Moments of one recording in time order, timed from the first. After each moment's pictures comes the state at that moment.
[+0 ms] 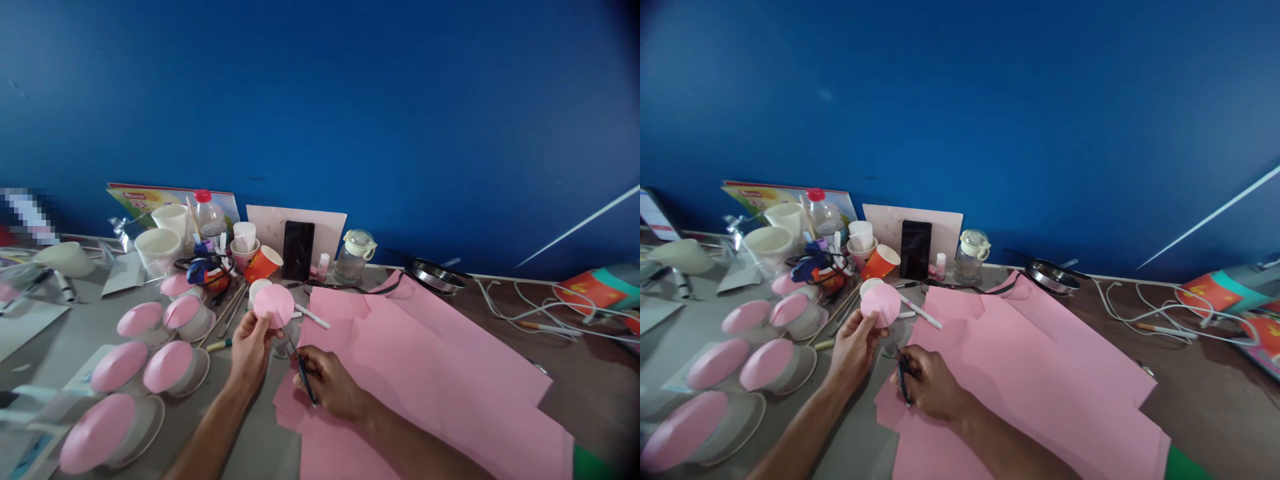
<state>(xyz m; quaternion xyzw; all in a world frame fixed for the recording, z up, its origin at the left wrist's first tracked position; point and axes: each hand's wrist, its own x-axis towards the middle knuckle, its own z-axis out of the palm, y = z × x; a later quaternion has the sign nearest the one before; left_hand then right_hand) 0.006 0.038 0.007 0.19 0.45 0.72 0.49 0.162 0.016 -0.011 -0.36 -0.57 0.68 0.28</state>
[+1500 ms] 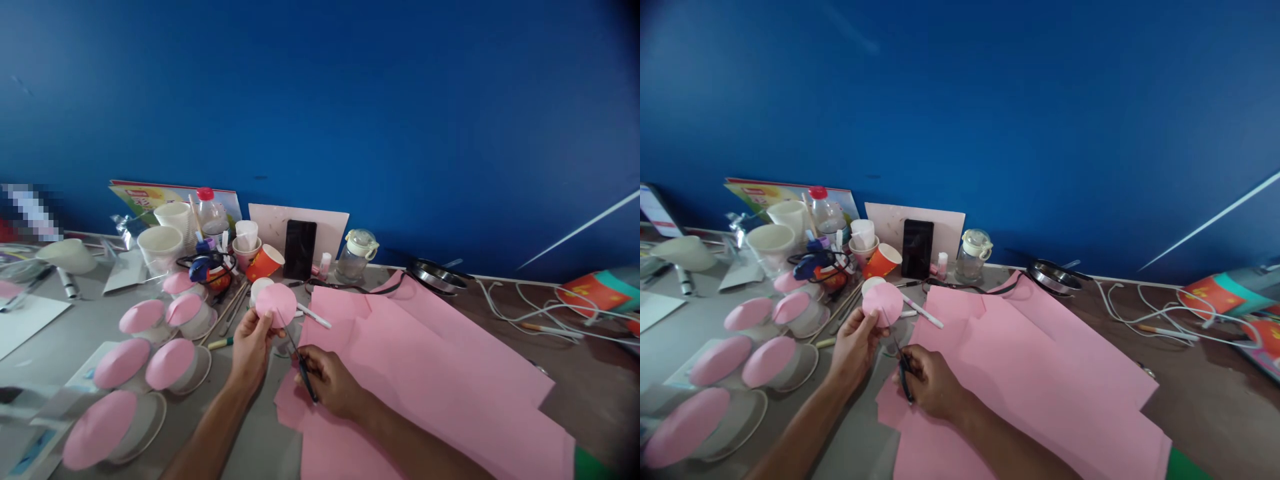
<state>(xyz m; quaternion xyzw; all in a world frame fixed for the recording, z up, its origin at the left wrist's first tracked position) 0.003 0.037 0.004 0.22 0.44 0.71 0.50 0.159 0.016 -0.014 -0.36 -0.56 0.69 0.29</state>
